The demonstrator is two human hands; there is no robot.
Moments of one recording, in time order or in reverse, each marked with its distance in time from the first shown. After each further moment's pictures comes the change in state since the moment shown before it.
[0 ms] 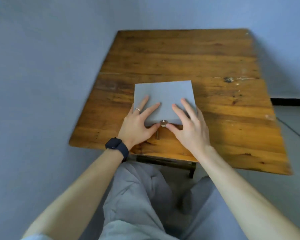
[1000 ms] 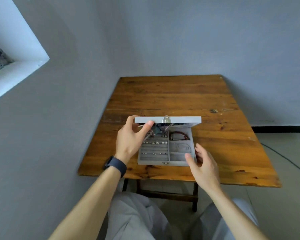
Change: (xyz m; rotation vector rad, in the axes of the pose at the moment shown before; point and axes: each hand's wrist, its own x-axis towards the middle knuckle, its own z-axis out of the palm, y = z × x) left_hand 0.000 0.017 -0.074 -0.494 0.260 -0.336; right_hand -0.068 -0.010 -0.025 0.480 0.065 0.476
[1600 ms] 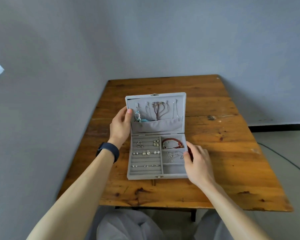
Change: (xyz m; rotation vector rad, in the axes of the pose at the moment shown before) left_hand 0.125 -0.018 0.044 -0.180 -0.028 -0.007; right_hand 0.087 0.005 0.015 -0.280 0.014 -0.060
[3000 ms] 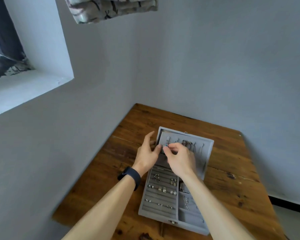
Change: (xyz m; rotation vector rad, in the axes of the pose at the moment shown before) left_hand 0.009 0.005 0.000 -0.162 -0.026 -0.060; right_hand 0.108 -0.167 0.012 0.026 -0.138 -0.112
